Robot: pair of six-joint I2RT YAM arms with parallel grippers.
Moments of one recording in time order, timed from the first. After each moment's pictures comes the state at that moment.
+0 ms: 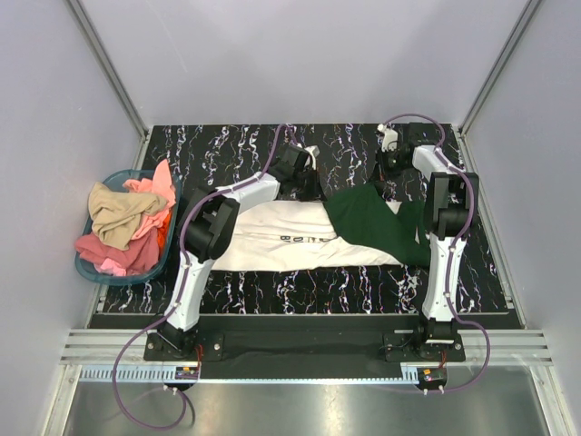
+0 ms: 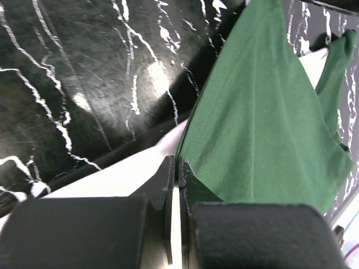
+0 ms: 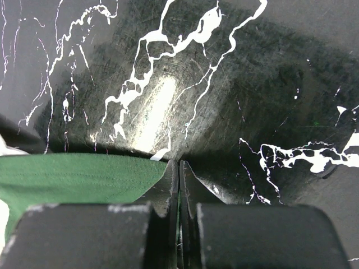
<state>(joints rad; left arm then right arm) -0.58 2.25 1.69 -0.22 0.34 -0.57 -0.02 2.37 1.89 -0.58 -0.56 -0.22</state>
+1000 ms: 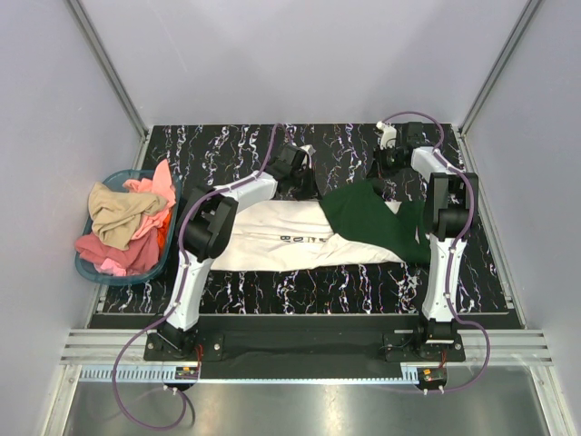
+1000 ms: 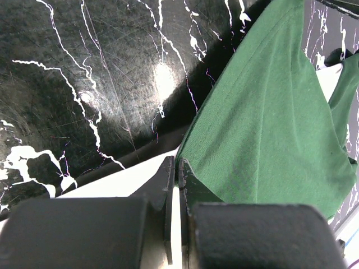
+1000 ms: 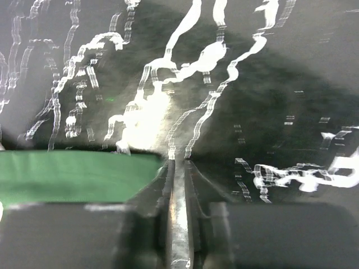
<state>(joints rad) -0.56 2.25 1.69 -0.24 0.30 -0.59 -0.01 2.35 1.84 -0.47 -0.57 -0.22</state>
